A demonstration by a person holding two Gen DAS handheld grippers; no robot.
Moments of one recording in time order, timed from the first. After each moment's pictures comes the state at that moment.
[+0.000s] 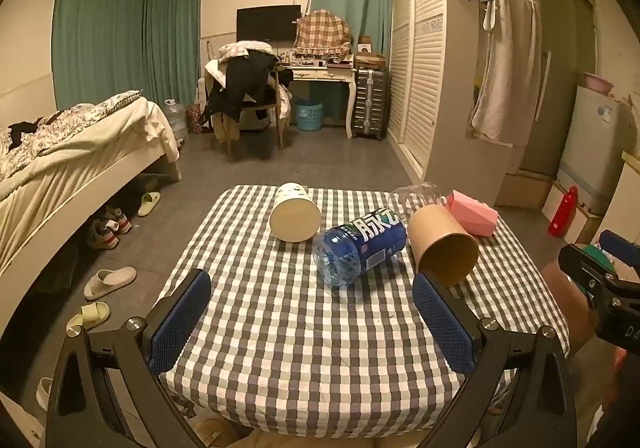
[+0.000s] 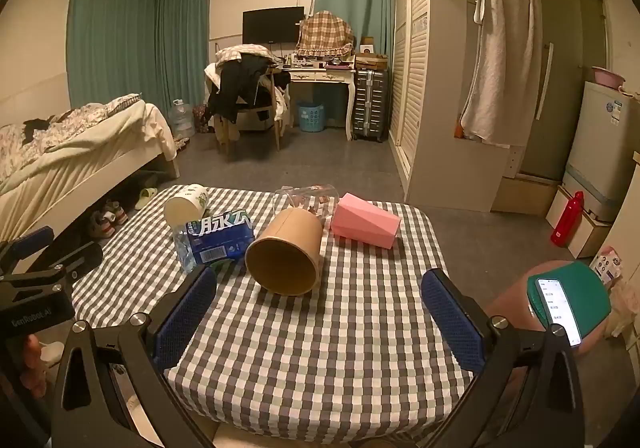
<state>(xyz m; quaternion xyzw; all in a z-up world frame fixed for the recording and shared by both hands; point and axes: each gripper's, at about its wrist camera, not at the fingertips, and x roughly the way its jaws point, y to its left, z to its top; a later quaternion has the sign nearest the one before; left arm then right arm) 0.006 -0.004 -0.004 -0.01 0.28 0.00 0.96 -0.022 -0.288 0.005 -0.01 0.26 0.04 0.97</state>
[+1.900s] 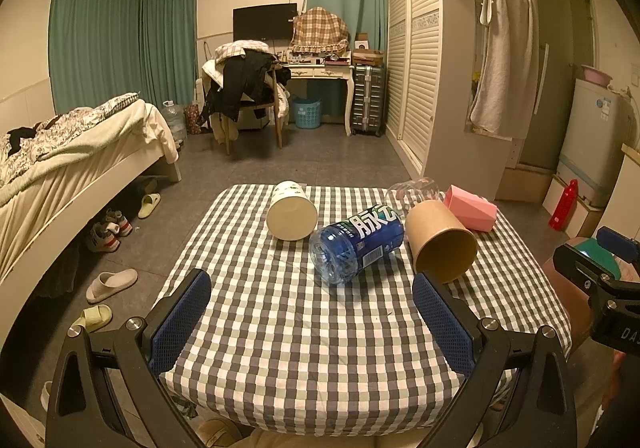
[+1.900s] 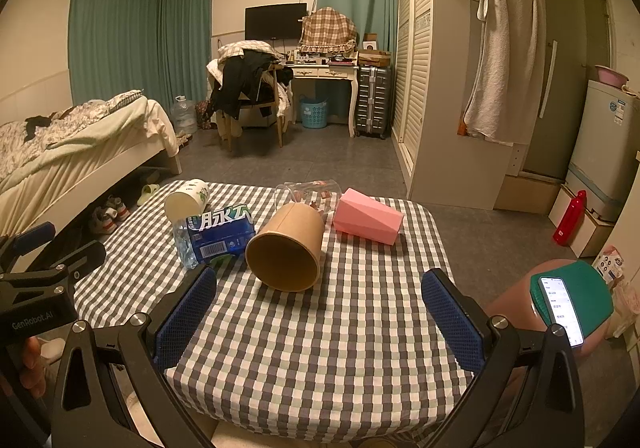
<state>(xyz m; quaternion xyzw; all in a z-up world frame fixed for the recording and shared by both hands) 0.006 -0.009 -0.009 -0.01 0.28 0.00 0.96 -0.006 -0.286 -0.010 -0.01 0.27 0.05 0.96</state>
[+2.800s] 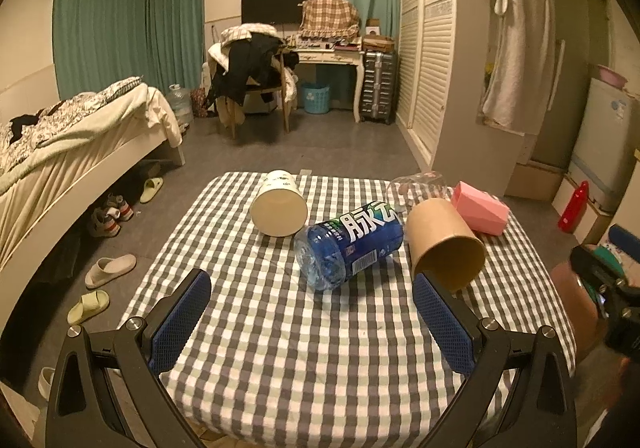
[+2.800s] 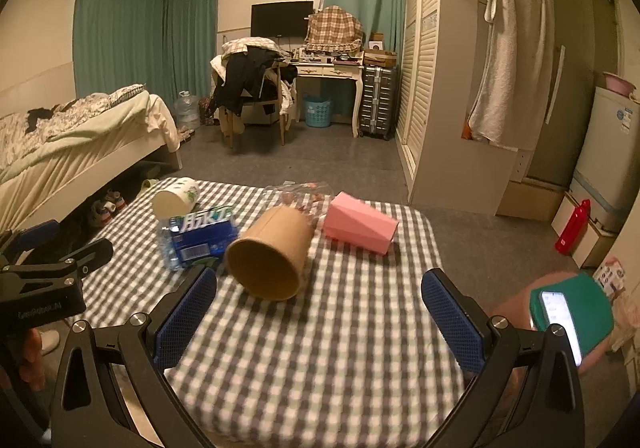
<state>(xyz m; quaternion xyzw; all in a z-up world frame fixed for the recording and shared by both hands) 0.049 -0.034 -0.024 -0.01 0.32 0.03 0.95 0.019 -0.308 -0.014 -0.03 0.27 0.06 0.96</state>
